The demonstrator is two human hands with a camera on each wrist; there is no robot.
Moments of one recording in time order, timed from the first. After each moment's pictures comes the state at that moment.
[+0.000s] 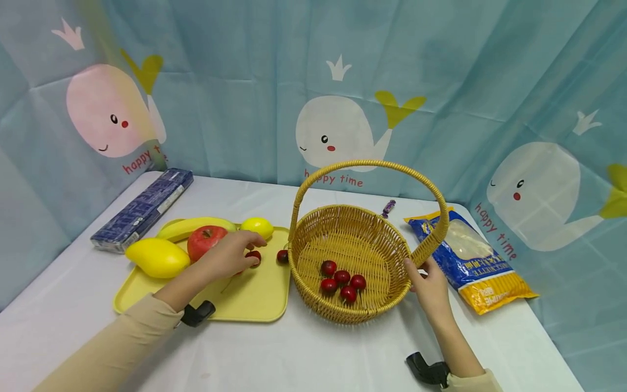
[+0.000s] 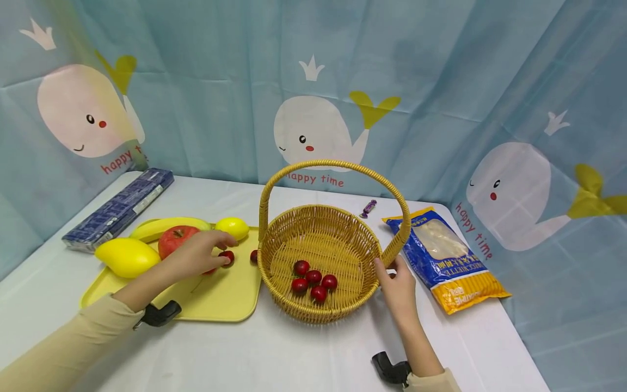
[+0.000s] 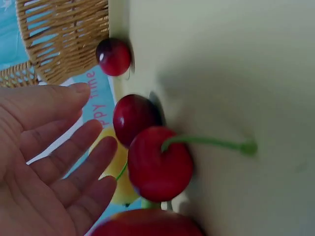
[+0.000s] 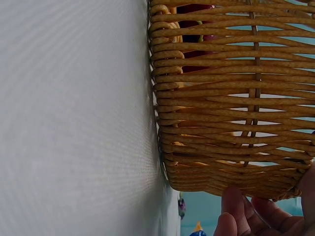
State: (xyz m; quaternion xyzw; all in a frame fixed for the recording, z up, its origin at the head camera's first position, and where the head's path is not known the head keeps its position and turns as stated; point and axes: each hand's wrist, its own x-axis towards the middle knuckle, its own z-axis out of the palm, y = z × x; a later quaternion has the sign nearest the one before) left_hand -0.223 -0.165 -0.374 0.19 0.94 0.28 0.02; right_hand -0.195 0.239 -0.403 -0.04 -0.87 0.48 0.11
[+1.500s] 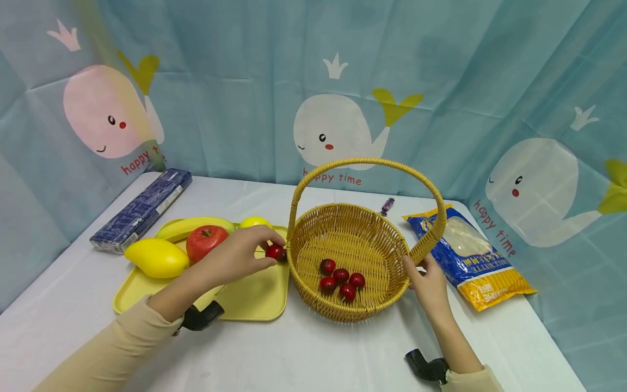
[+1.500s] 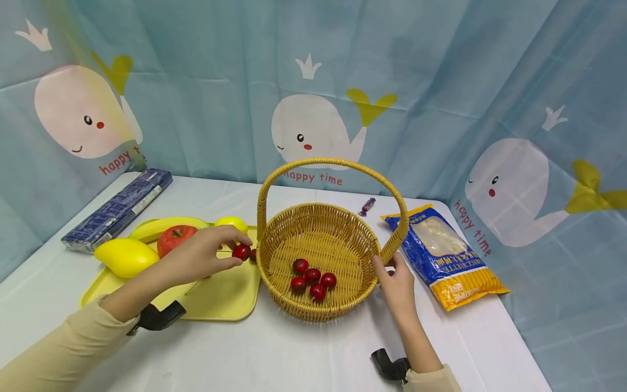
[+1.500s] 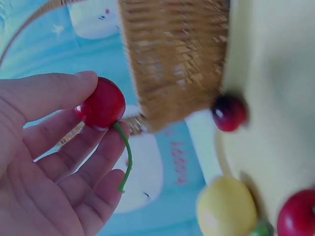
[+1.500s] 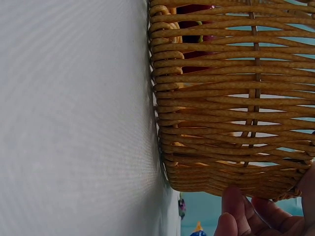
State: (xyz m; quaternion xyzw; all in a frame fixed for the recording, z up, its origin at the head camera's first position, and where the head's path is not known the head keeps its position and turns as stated) left_hand -0.194 -0.134 -0.328 0.29 0.91 0.29 -0.03; right_hand -0.195 0.239 -0.402 -0.03 -0.86 0.49 0.12
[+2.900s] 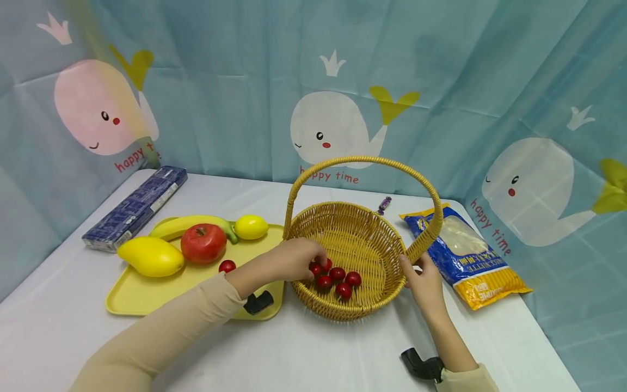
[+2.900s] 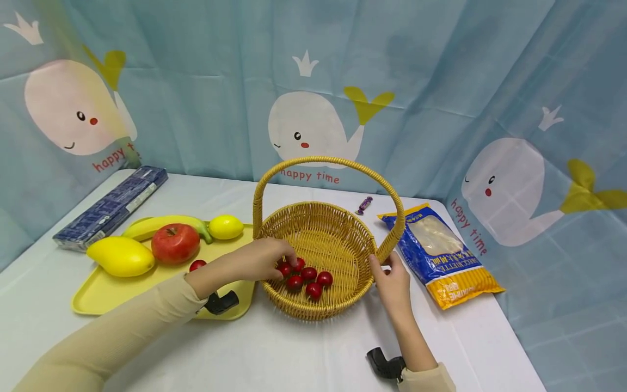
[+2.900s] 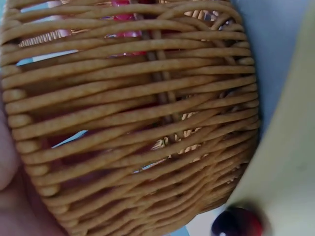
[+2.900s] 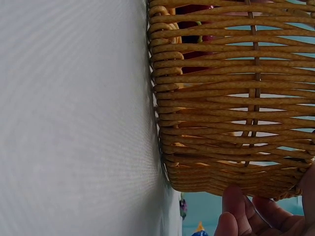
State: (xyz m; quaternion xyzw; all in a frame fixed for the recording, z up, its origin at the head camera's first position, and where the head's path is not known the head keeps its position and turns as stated) left_hand -0.230 -0.045 -0.357 0.35 0.92 0.16 0.10; right_hand -0.194 0.237 -0.401 -0.04 -0.86 0.50 0.12
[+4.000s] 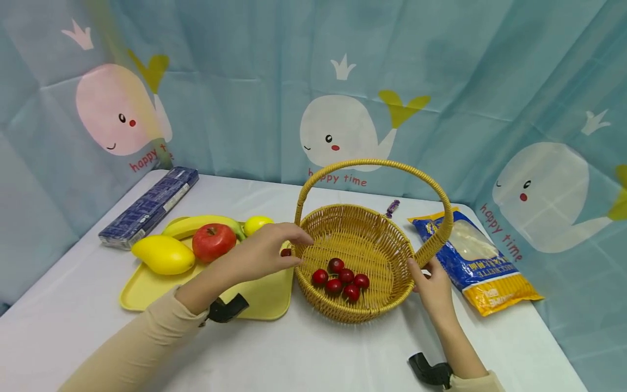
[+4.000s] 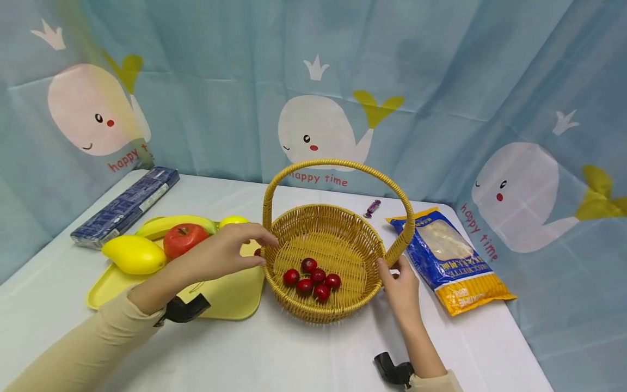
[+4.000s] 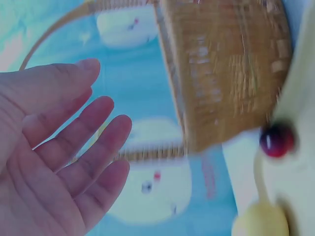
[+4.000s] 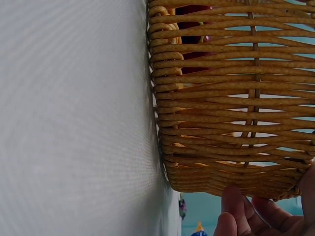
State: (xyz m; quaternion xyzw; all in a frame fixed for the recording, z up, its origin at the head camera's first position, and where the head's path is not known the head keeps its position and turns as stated) left_hand -0.190 -0.104 -0.310 0.33 0.89 0.30 -0.01; right_hand -0.194 0.239 -0.402 -0.03 -0.86 0.49 0.12
